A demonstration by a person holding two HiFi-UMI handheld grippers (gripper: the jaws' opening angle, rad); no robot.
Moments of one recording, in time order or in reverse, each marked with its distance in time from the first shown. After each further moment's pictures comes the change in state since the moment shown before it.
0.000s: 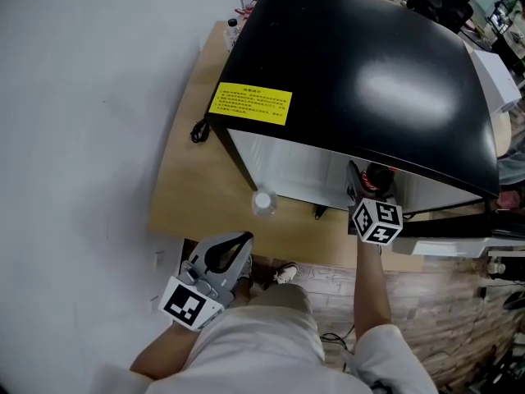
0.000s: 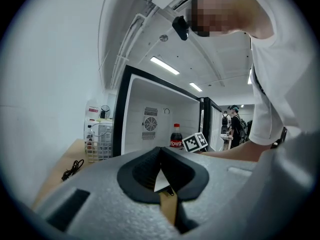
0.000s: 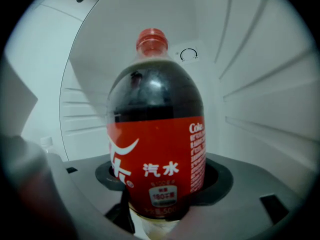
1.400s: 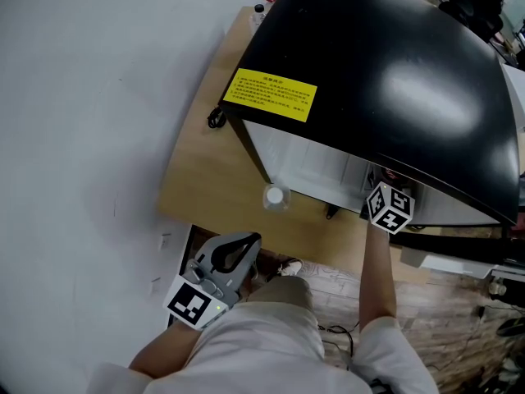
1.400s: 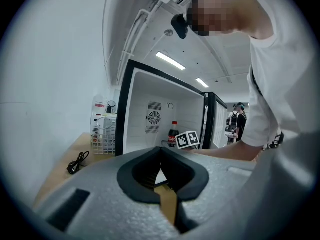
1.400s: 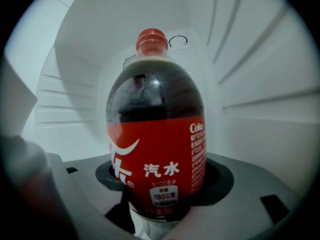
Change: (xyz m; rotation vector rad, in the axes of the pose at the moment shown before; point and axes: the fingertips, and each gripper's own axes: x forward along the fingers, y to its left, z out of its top) left arm -0.005 -0.006 -0.021 -0.051 0.104 0.060; right arm 0.043 -0.036 -0.006 -0.004 -0.041 -0.122
